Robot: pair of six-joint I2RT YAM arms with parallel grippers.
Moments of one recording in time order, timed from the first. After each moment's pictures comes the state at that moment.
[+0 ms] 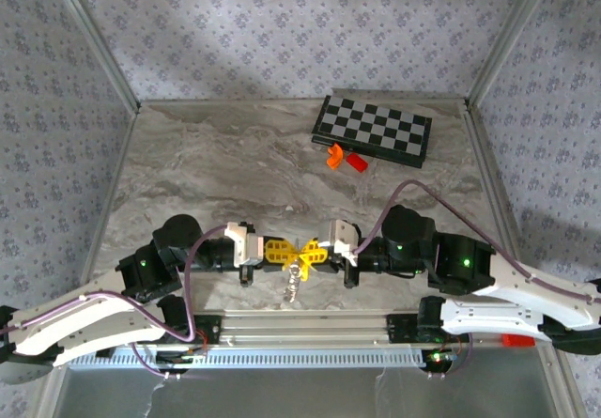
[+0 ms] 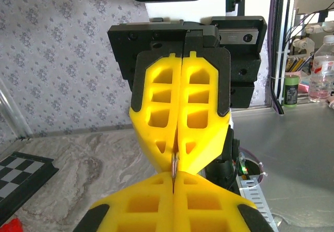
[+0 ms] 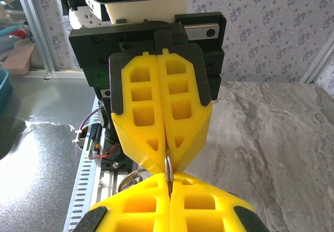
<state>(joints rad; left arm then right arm) -1.15 0.68 0.76 -0.09 0.40 0.14 1.28 0.83 1.05 -0.48 -0.14 -0.17</state>
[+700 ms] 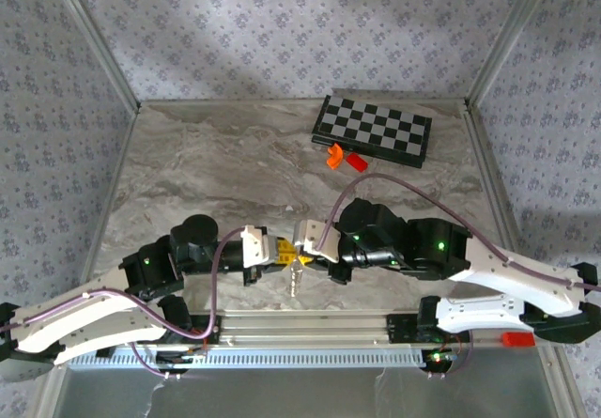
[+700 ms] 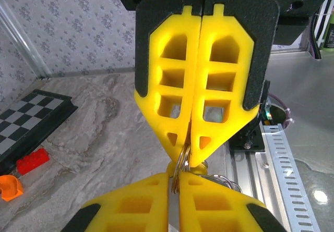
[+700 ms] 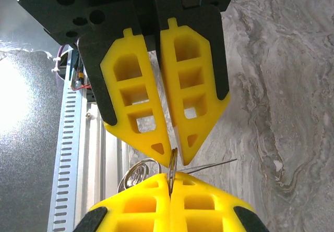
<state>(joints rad) -1.15 0.71 0.78 -0.31 0.26 0.22 1.28 1.04 1.26 -0.84 -0.06 -0.21</state>
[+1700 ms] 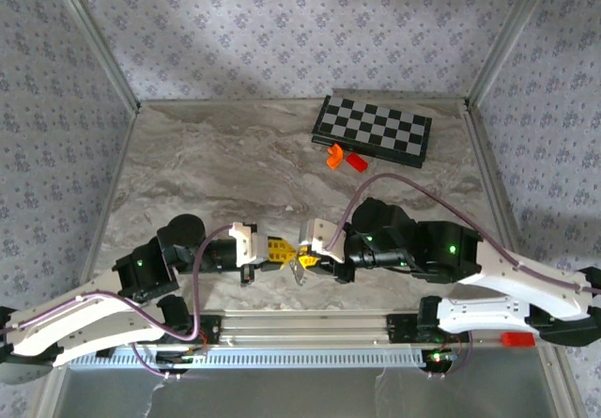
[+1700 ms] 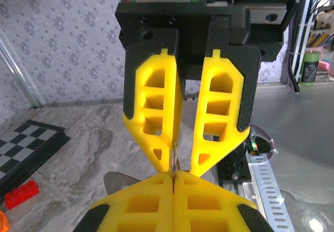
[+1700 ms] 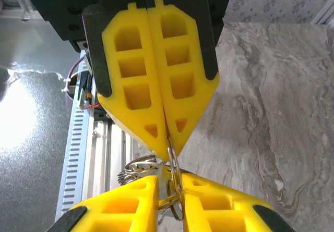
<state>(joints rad) -1.15 0.67 0.78 -0.21 0.33 0.16 1.28 0.98 1.22 -0.75 -0.09 -0.21</state>
